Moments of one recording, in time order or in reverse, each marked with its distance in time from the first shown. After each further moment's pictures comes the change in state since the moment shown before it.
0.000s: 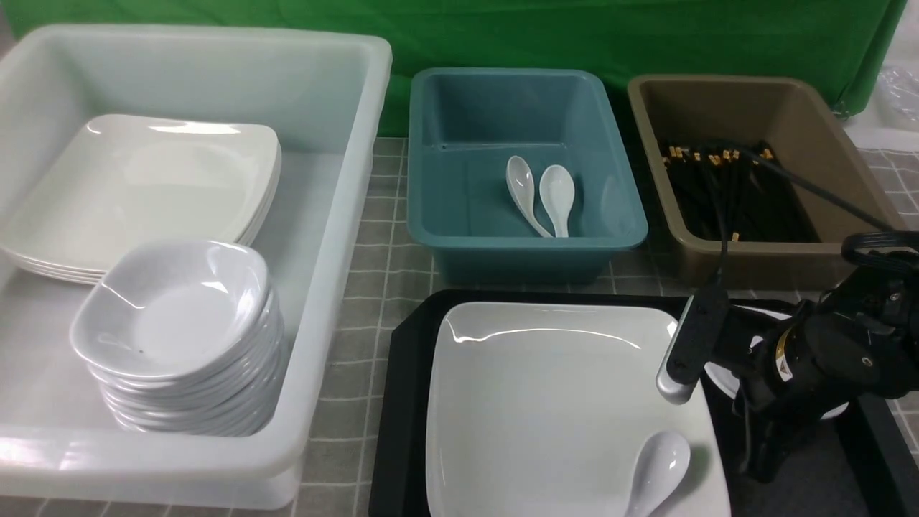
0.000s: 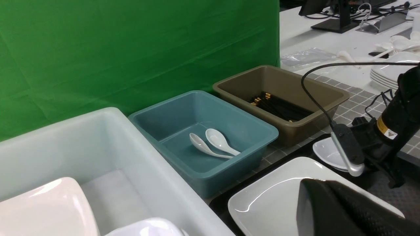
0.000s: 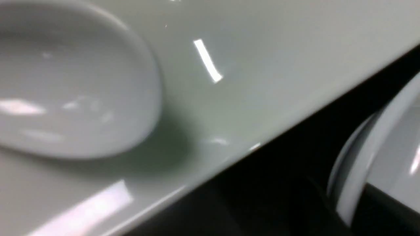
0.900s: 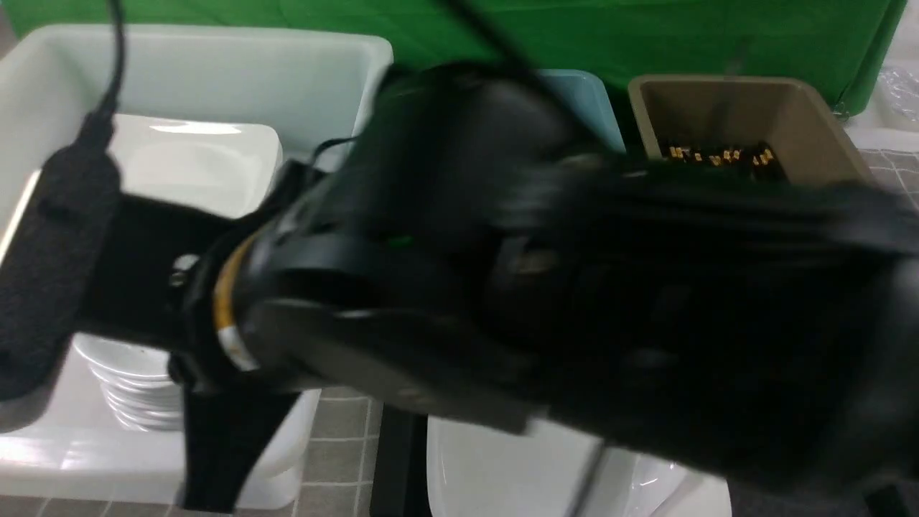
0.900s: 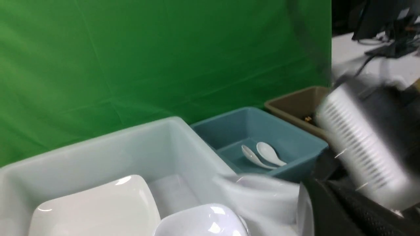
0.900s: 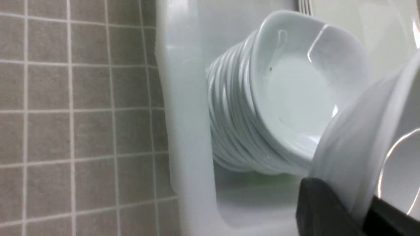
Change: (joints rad) right arm 0.819 0.263 -1.003 0.066 0.309 0.150; left arm 0.000 -0.255 -0.010 0.216 0.137 -0.135
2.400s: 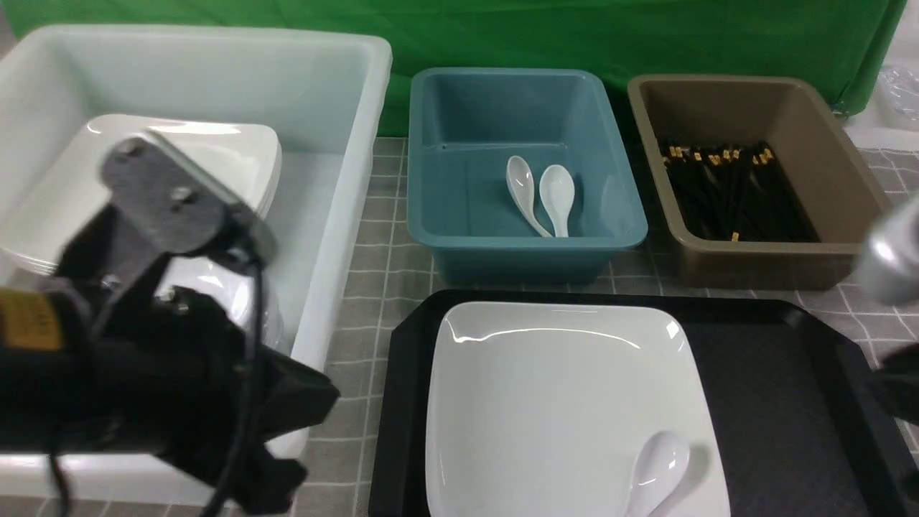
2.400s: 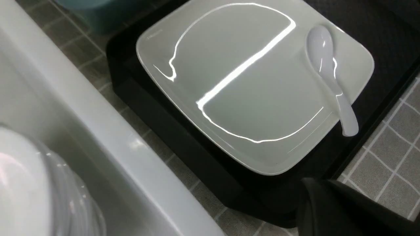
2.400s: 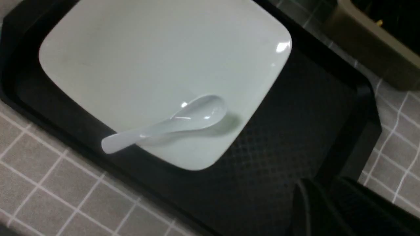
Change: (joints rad) right arm -0.231 -1.021 0.810 -0.115 0.409 0.638; left arm -0.003 0.930 -0.006 -0.510 -0.059 0.340
